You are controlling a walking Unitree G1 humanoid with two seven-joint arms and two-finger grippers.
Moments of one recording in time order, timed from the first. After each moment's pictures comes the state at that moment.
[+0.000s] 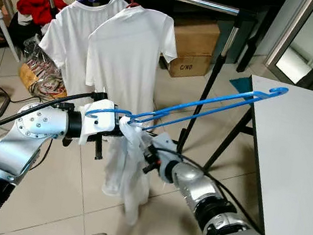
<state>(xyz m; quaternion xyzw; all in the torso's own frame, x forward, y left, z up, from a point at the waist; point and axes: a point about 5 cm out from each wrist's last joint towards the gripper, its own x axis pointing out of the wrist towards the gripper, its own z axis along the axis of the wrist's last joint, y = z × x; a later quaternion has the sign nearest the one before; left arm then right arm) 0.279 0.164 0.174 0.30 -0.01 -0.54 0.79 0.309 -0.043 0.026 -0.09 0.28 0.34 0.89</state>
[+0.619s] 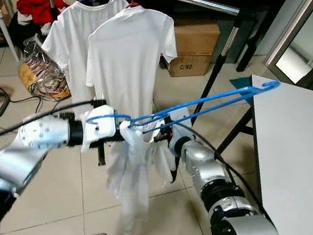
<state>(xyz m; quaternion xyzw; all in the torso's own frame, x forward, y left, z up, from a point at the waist) 0.270 0.161 0.153 0.27 0.00 -0.52 0.81 0.348 -0.057 0.072 -0.04 0.18 0.26 0.95</state>
